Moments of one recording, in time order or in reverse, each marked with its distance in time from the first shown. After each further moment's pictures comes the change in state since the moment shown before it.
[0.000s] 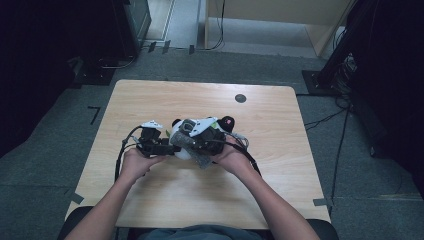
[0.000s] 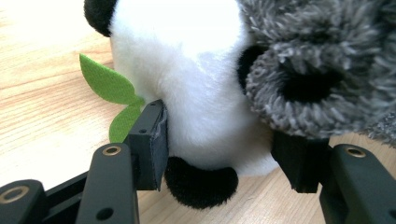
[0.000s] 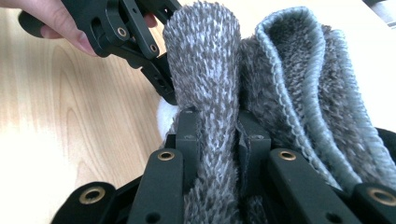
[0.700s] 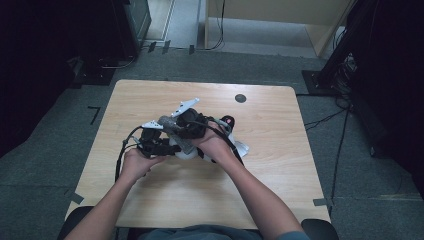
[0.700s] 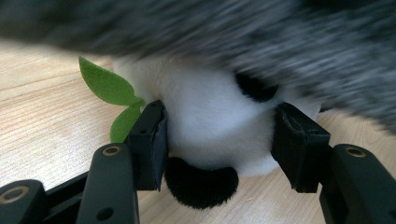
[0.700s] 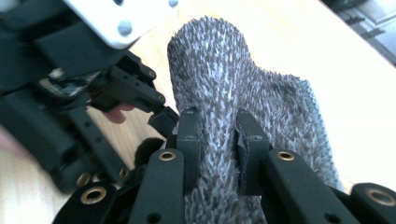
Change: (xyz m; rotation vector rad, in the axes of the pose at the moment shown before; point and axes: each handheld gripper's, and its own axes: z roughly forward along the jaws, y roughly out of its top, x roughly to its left) left arm -0.001 0.000 0.000 -0.005 0.006 0.004; right arm -0.012 0.061 0.033 -0.008 -0.022 0.079
